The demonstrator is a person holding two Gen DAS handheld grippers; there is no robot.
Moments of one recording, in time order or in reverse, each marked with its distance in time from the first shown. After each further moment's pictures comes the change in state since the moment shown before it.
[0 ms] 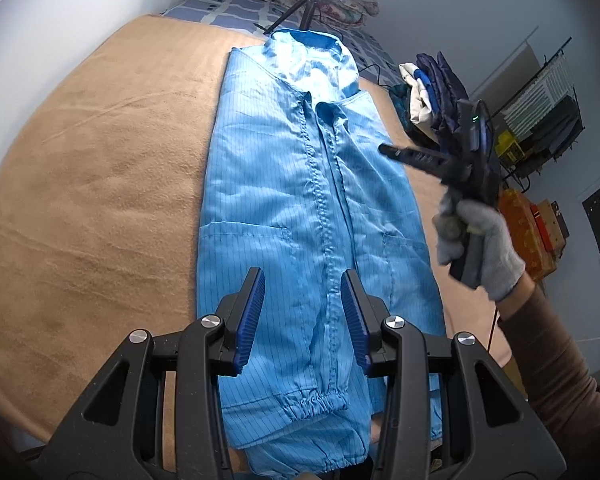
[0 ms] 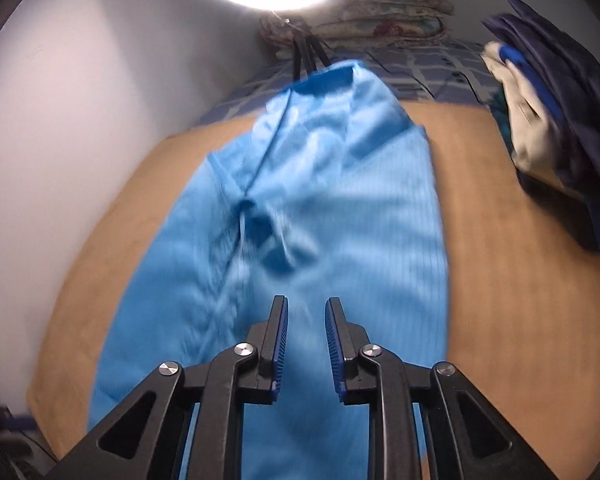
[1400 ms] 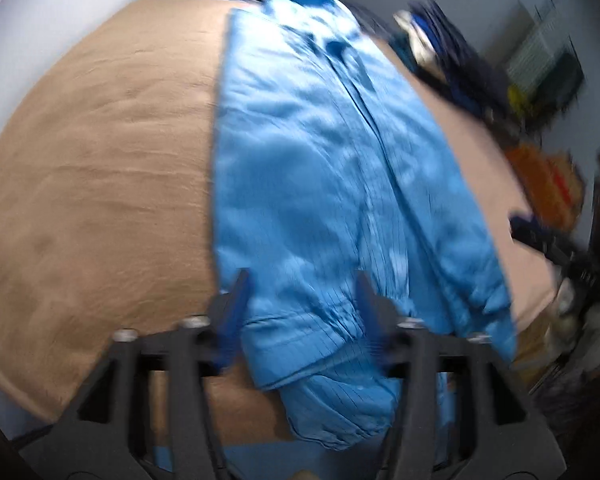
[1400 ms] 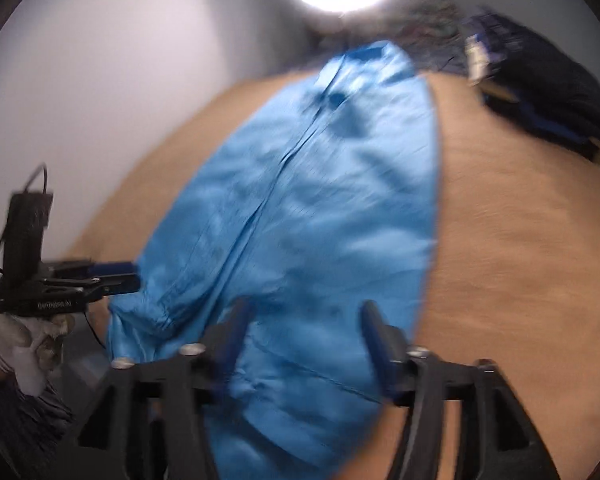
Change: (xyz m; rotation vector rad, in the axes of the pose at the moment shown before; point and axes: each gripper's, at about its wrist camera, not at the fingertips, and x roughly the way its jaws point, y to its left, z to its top) left arm 0.014 0.030 -0.085 0.046 0.018 0.049; right arm -0.153 0.043 -0.200 -0.074 -0.036 0.058
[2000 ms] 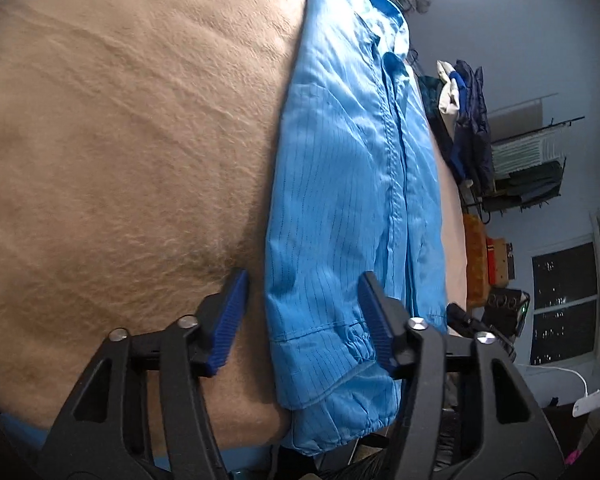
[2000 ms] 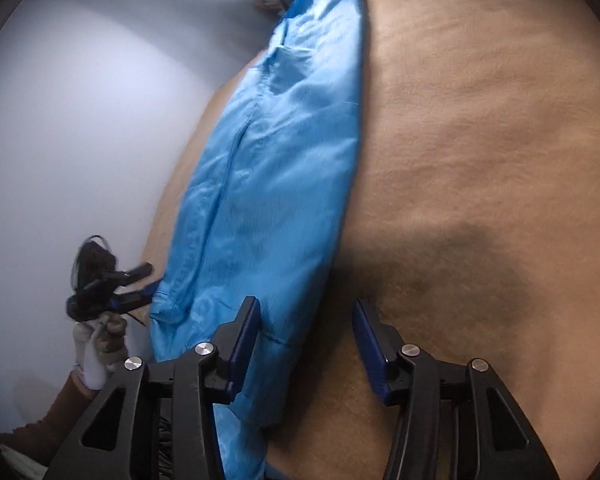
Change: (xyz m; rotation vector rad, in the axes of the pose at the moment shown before) left arm 0.036 0.073 0.003 -0.347 0.135 -0.275; right arm 0.038 -0.090 -0.036 0.346 0.131 0.374
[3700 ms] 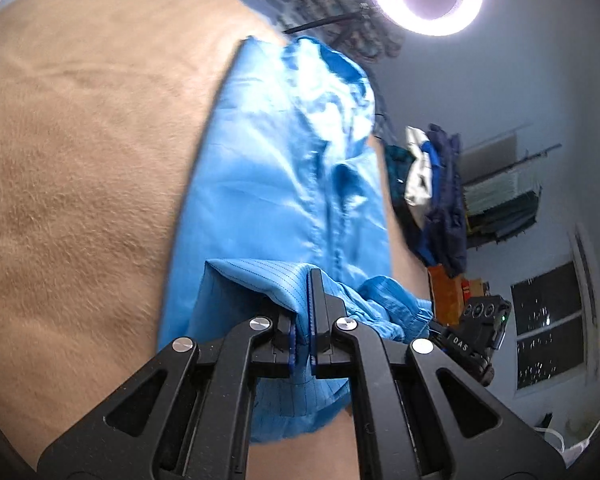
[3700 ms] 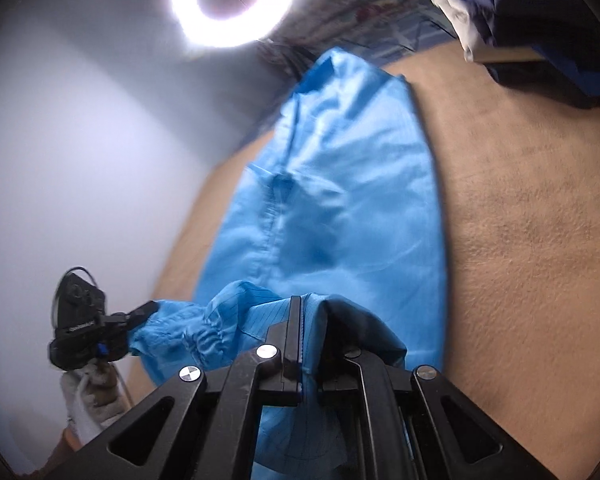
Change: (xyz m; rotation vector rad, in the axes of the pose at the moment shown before) left arm 0.051 -0.053 0.167 0.007 -0.149 -0.094; right arm 0.074 0.028 0.186 -0.037 -0.176 -0.064
